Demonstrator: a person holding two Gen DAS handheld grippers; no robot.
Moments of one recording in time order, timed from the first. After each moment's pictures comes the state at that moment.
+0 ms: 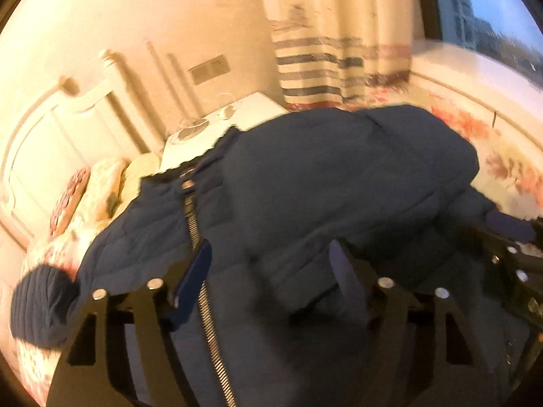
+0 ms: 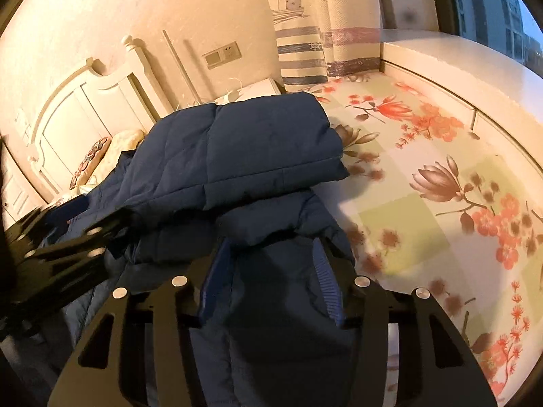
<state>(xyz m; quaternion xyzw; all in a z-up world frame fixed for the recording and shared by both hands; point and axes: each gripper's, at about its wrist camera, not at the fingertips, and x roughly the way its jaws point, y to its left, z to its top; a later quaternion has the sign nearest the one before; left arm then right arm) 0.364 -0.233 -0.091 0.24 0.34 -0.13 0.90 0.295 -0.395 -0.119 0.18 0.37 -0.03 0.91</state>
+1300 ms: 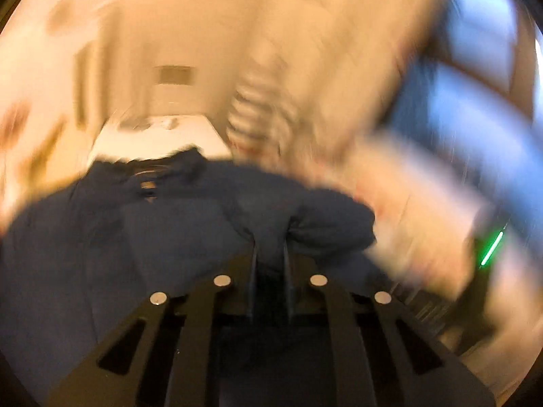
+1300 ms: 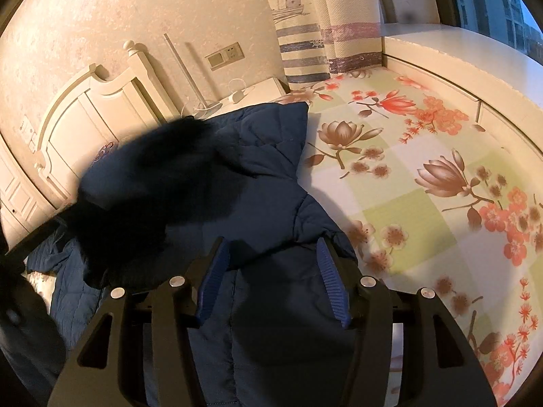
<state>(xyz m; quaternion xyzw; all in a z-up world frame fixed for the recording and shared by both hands) 0.359 -0.083 -0.047 -0.13 0.32 -0.30 0.89 0.293 -0.396 -0.123 0.20 0.36 -0.01 0.91</state>
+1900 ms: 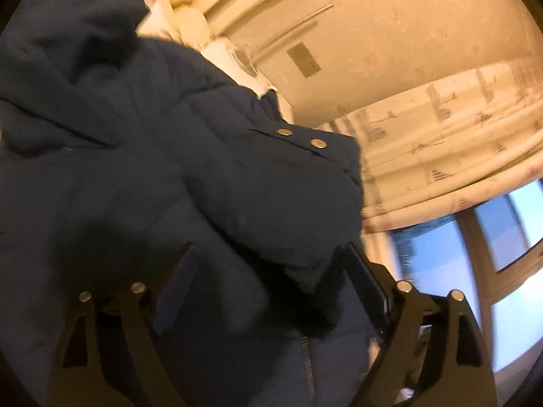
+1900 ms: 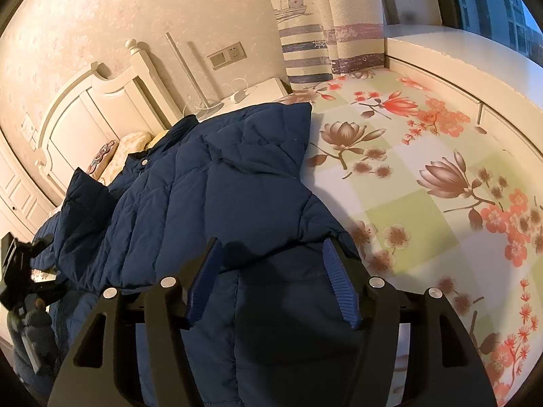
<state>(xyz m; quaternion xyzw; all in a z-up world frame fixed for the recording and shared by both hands) 0.380 0.080 -0.131 -0.39 0.40 -0.23 0.80 0.293 -0.394 -0.123 0.20 0.36 -0.01 0.91</state>
